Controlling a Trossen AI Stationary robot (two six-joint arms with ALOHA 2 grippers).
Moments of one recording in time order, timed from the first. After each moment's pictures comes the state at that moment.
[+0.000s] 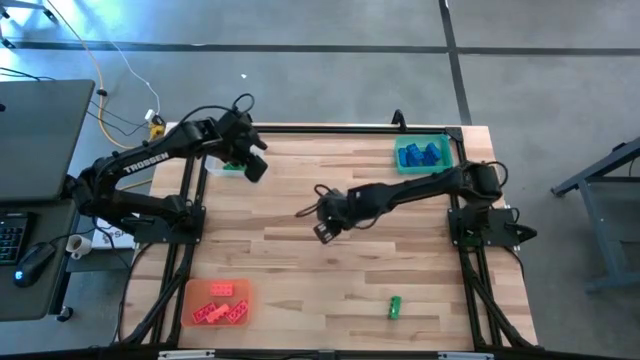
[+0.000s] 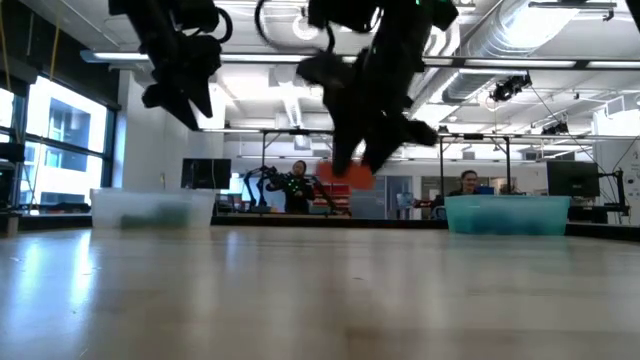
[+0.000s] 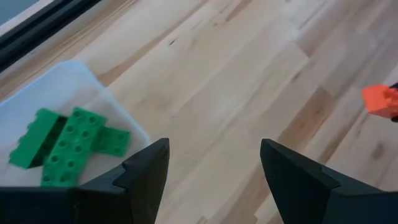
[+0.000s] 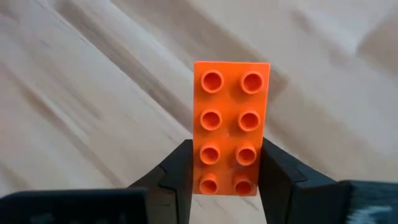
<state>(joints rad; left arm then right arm) 0.71 1.18 1.02 -0.89 0.09 -0.24 0.07 1.90 1.41 -0.67 0.06 0.94</state>
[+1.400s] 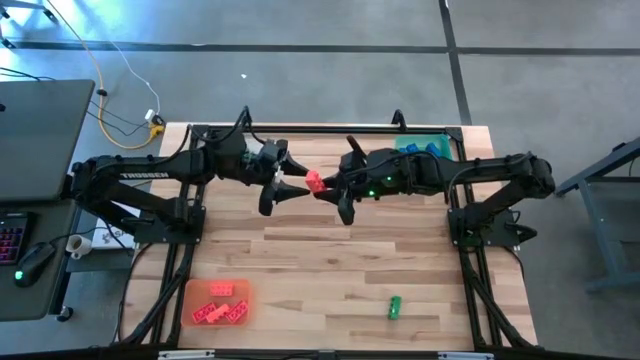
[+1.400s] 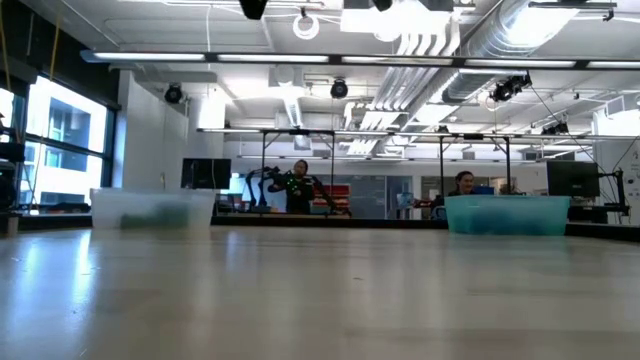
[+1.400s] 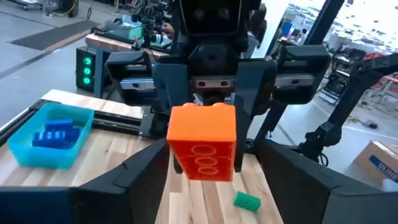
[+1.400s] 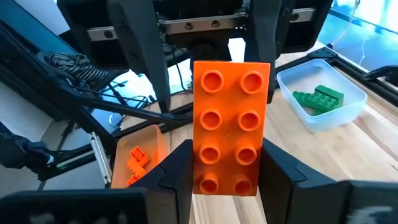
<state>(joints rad) 0.25 1.18 1.02 0.03 0.27 -0.23 0.05 1.48 1.41 -0.26 0.07 0.39</state>
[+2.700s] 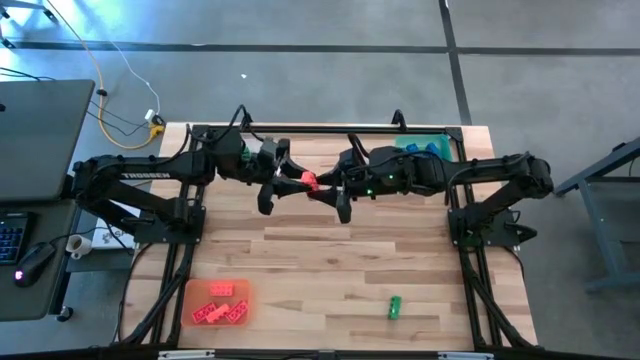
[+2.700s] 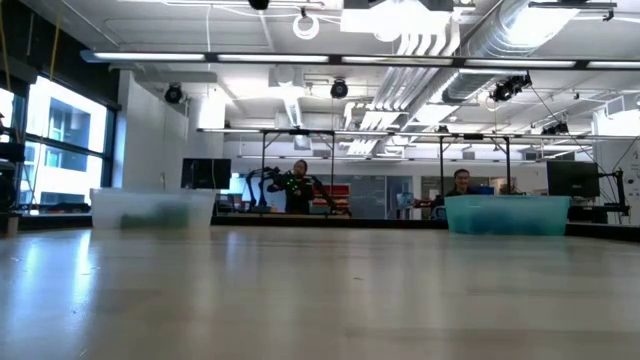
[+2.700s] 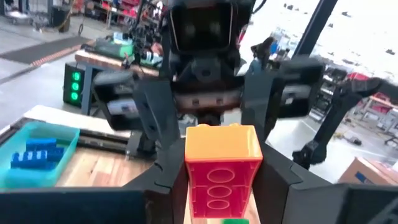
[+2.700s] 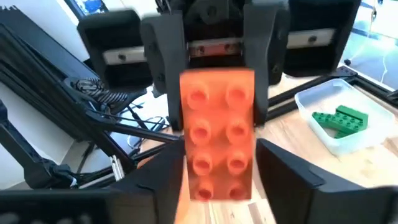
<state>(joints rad) 0.24 1.19 1.02 0.14 0.28 -0.28 0.05 1.49 1.41 -0.14 0.05 0.43</state>
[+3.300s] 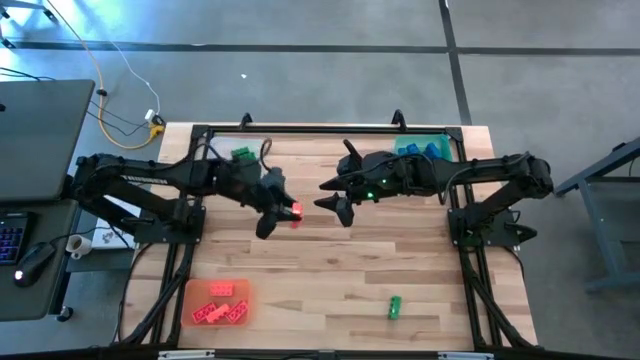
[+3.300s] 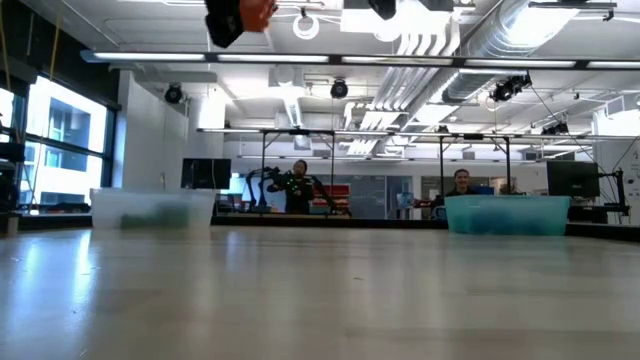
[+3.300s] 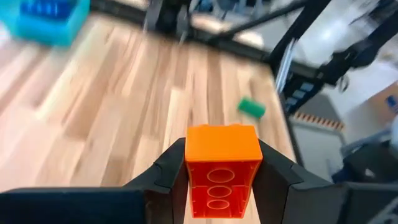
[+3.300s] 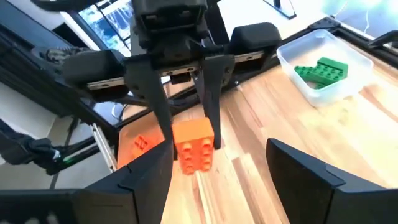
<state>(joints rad) 0.09 1.19 1.02 -0.34 0.14 -0.30 0.05 1.49 1.41 -0.32 0.05 0.47</state>
